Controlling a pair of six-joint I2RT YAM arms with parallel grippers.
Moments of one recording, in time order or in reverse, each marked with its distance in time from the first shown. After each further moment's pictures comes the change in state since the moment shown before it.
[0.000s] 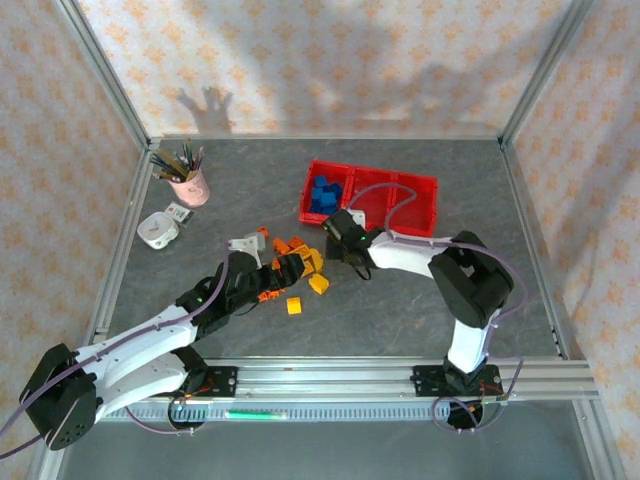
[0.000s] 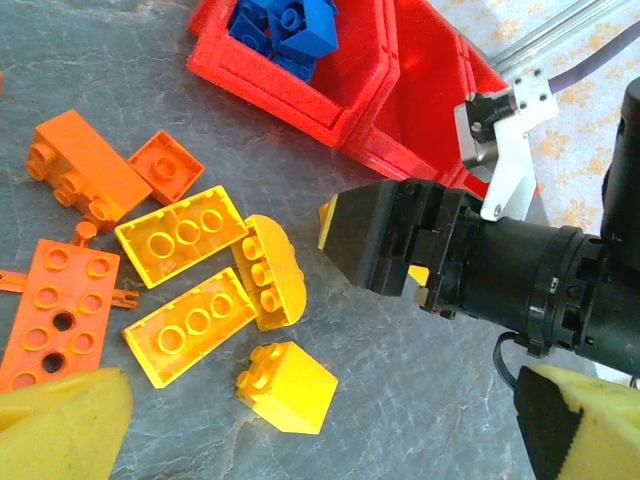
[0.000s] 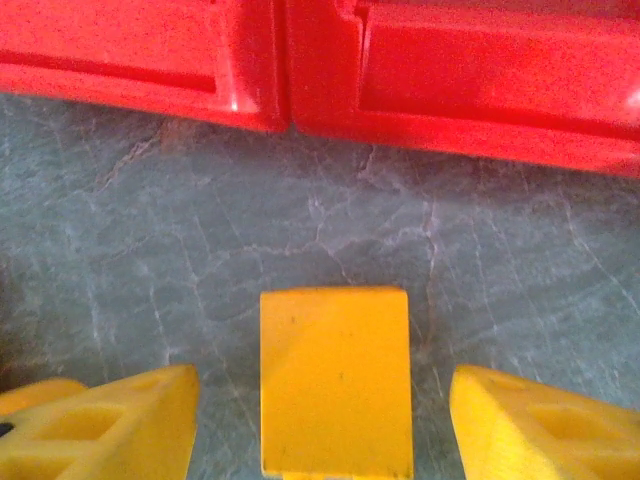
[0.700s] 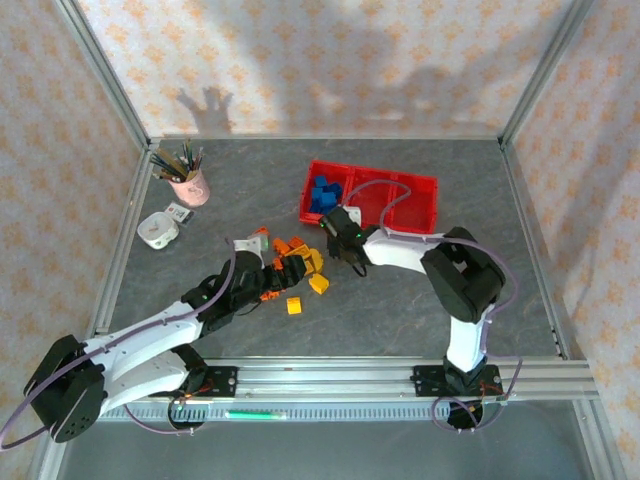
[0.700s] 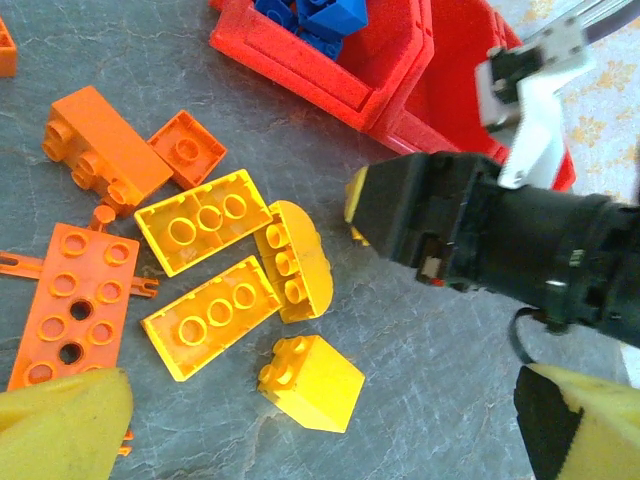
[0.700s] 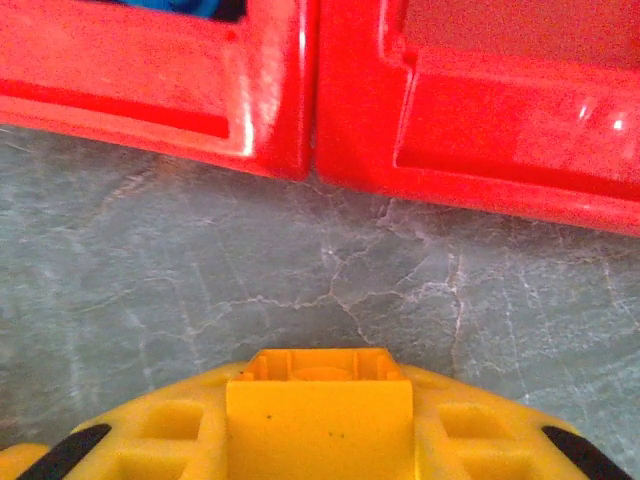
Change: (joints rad) left arm 0.000 0.061 0.009 0.001 -0.003 0.002; right arm -0.004 0.029 0.037 0.022 0.013 -0.039
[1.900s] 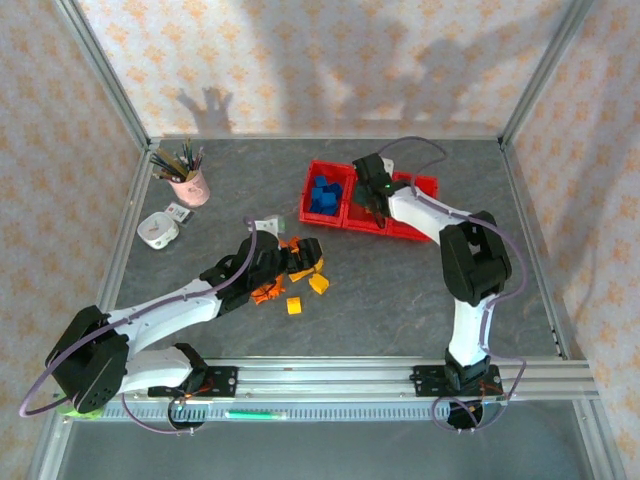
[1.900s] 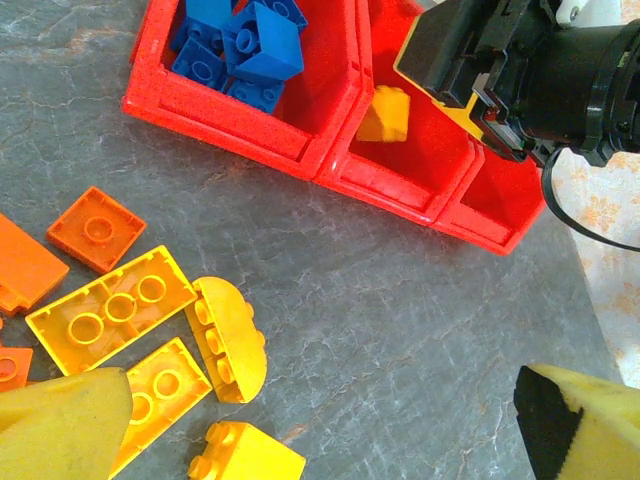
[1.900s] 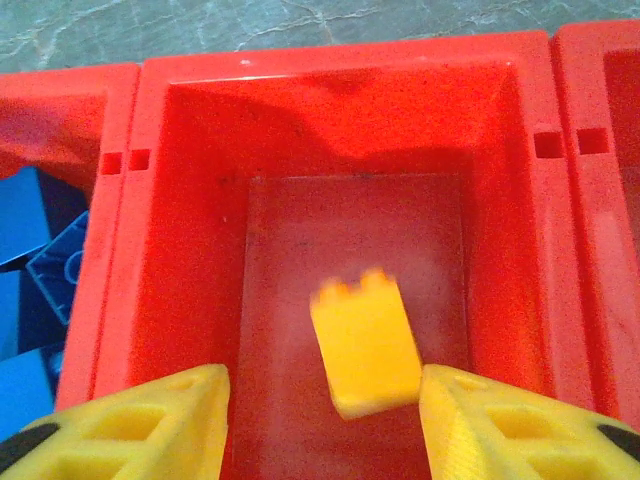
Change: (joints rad) left arm 0.000 0.199 0.177 0.045 0.007 0.057; right arm -0.277 0.073 0.293 -0.098 -0.018 -0.090
